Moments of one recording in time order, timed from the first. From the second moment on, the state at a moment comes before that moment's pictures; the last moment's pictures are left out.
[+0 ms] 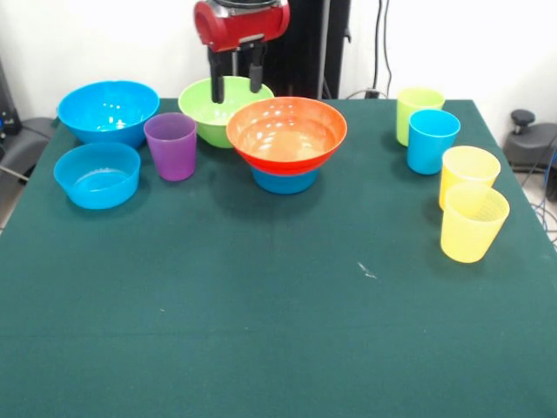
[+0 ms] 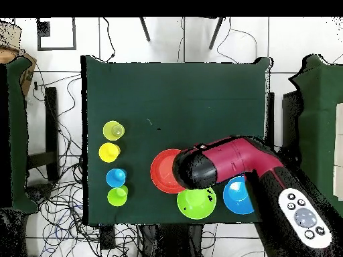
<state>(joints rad) -0.87 -0.89 0.78 1.97 -0.74 0.76 1.47</state>
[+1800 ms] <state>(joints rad) -1.01 -0.77 0.90 1.96 -0.75 0.85 1.34</state>
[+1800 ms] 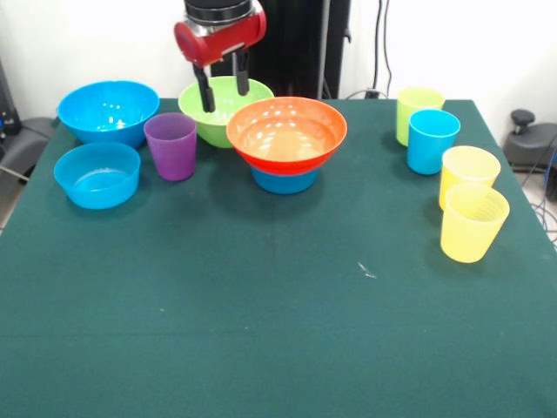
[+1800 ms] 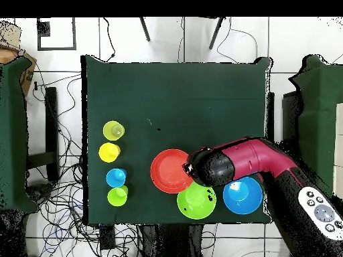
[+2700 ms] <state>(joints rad) -1.12 -0.69 0.93 1.85 -0.77 0.92 1.07</state>
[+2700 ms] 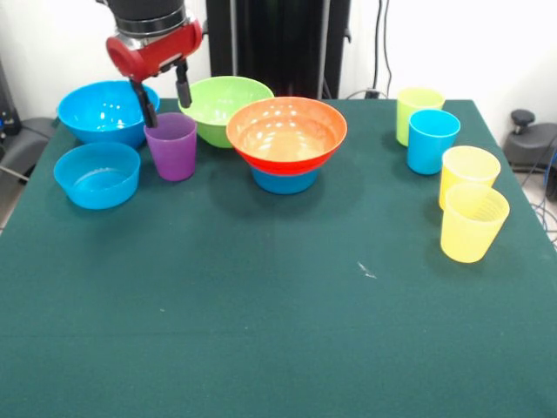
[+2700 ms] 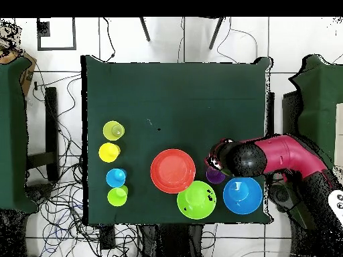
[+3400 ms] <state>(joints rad) -1.12 -0.67 0.93 1.83 -0.79 0.92 1.04</state>
